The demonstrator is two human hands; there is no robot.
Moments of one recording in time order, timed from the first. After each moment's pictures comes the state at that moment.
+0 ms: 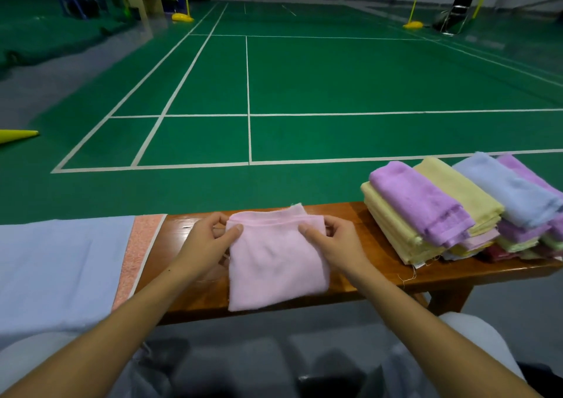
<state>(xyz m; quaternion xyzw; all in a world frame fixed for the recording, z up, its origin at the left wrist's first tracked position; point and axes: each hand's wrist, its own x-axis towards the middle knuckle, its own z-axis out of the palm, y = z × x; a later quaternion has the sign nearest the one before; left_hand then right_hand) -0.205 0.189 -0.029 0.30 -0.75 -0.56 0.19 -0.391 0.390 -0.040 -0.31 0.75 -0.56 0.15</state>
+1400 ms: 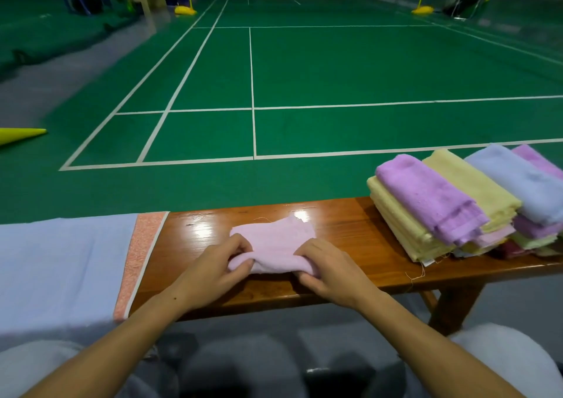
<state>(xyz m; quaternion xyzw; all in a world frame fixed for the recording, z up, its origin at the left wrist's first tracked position) -0.181 0.199 -0.048 0.12 -0.92 -0.36 0.11 -0.380 0.410 -0.072 -0.59 0.78 -0.23 0.06</state>
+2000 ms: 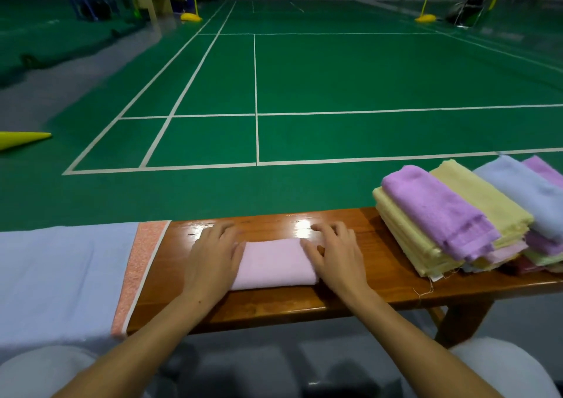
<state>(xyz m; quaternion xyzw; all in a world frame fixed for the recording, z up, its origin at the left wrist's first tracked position) -0.215 0.180 -0.075 0.28 -0.93 -0.11 0.23 -0.398 0.369 -0.078 -0.37 0.88 -0.28 -0.05</state>
